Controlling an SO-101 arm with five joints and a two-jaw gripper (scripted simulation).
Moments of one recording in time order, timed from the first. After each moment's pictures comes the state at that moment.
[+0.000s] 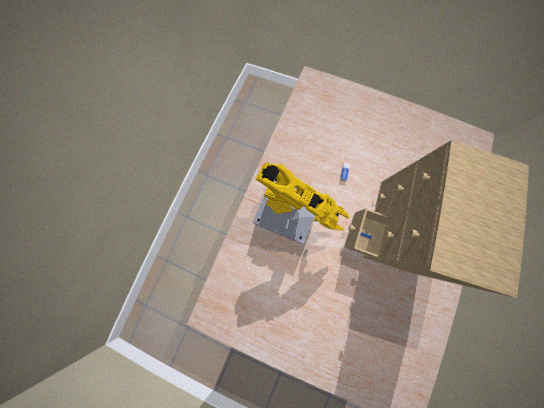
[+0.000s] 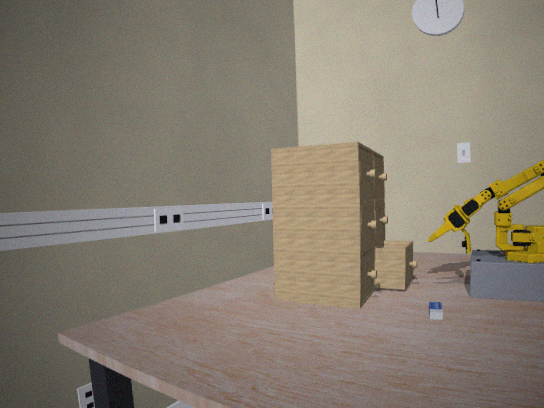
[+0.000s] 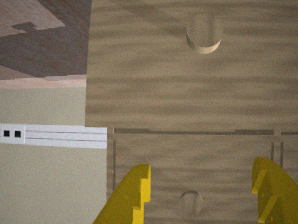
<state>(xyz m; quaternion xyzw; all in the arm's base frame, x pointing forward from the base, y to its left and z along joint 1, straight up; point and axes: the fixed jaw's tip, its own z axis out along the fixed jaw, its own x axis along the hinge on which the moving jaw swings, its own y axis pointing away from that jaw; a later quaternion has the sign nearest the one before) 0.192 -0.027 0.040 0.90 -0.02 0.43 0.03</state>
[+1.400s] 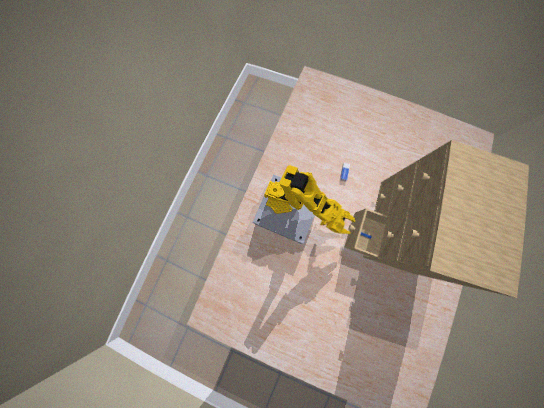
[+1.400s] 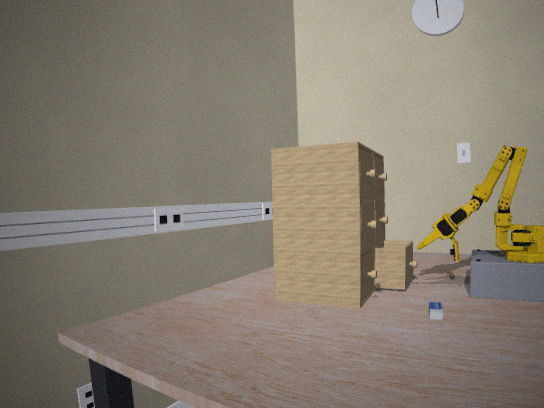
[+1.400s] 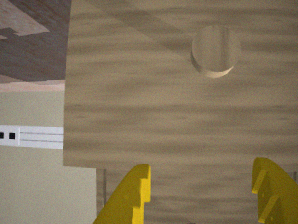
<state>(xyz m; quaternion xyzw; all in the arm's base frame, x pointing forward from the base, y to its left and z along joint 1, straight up) 0.219 -0.027 0.022 0.90 -0.02 0.44 0.03</state>
